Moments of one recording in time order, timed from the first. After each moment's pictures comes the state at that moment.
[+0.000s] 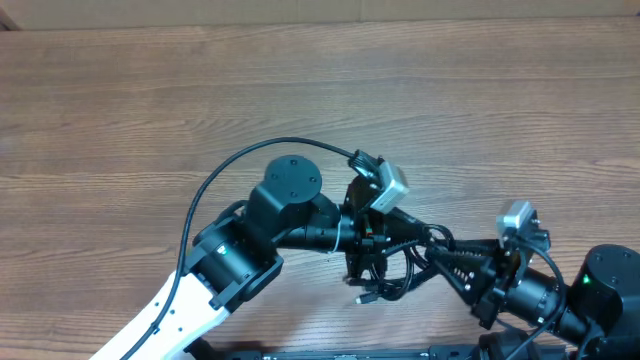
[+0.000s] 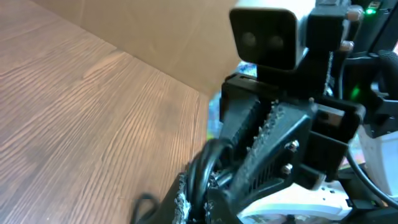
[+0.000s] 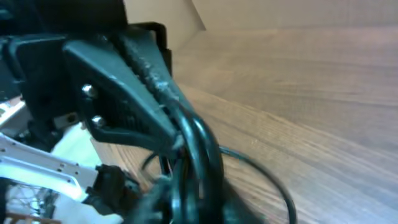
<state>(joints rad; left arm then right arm) -0.79 1.16 1.08 -0.19 0.79 -0.33 0.10 0.51 0.97 -0.92 -0.84 0.14</state>
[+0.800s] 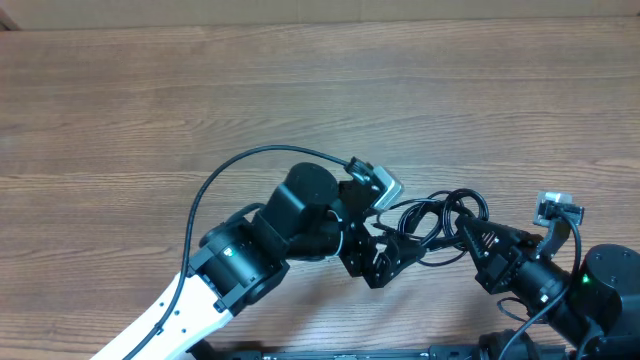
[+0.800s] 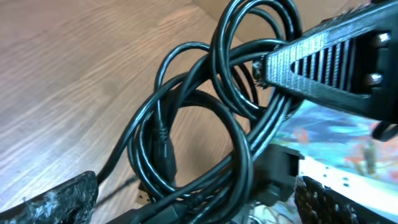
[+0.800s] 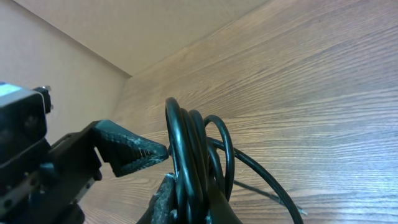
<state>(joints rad) -0.82 1.16 1.08 -0.44 0.49 -0.28 0.10 0.51 0.97 -0.93 -0.46 0.58</state>
